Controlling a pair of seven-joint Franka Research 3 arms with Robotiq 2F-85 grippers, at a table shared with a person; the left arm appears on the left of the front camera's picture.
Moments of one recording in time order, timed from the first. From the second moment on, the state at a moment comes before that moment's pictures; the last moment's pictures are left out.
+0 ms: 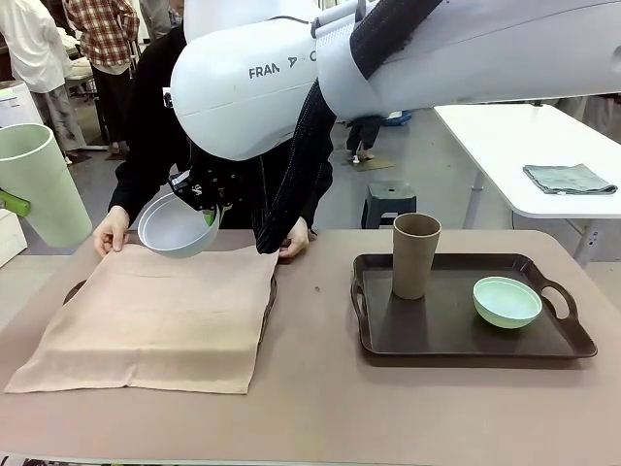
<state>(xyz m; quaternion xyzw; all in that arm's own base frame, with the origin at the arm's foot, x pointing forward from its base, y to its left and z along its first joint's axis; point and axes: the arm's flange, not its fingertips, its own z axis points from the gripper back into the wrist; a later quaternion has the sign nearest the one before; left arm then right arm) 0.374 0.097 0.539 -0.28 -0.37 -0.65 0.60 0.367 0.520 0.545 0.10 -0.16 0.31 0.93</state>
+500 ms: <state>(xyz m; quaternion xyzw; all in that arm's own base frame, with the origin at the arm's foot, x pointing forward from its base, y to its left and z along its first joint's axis) 0.374 0.097 0.539 -0.28 -0.37 -0.65 0.60 0.367 0.520 0.545 0.10 -0.16 0.31 0.93</state>
